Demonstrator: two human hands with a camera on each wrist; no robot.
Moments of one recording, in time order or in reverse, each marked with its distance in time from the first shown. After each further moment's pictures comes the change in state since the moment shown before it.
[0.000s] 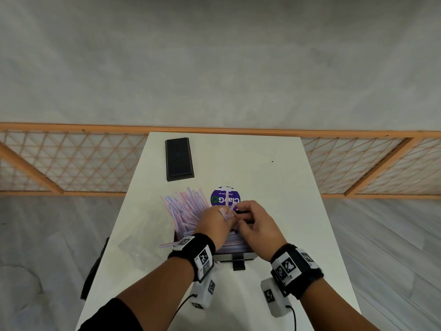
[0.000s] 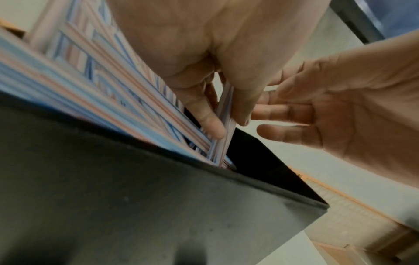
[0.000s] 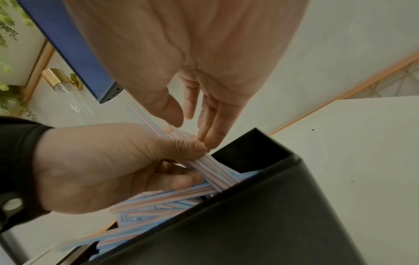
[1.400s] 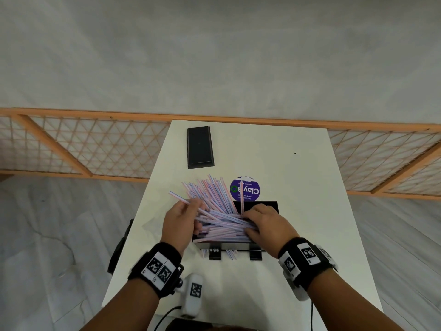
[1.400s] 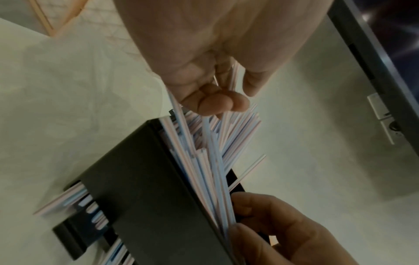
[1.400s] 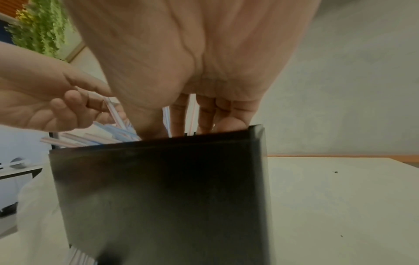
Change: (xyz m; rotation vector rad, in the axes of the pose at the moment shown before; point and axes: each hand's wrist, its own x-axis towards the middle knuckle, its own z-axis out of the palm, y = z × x) left_hand -0.073 -0.033 -0.075 -0.638 0.458 -0.329; right_hand 0.003 0.017 0.016 -0.836 -0.256 -0.181
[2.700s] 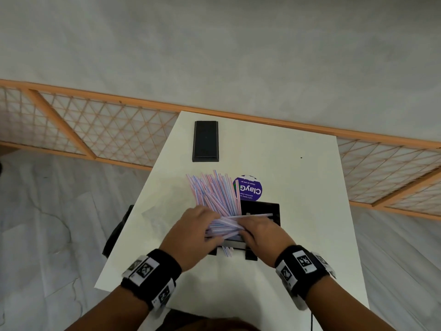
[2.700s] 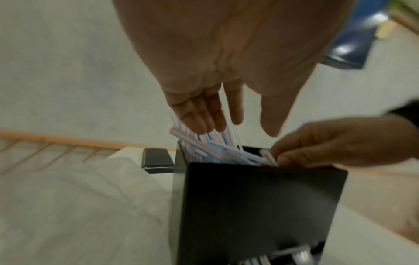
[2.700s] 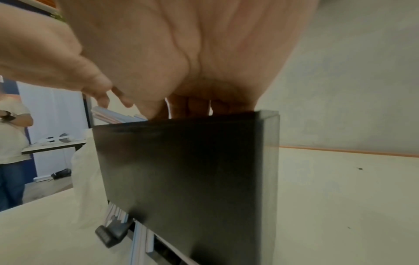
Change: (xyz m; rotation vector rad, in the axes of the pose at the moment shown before) left_hand -0.016 -0.030 -0.011 0.973 -0.335 0.547; right_hand -0.002 -0.003 0.010 -0.031 -0.123 -0.118
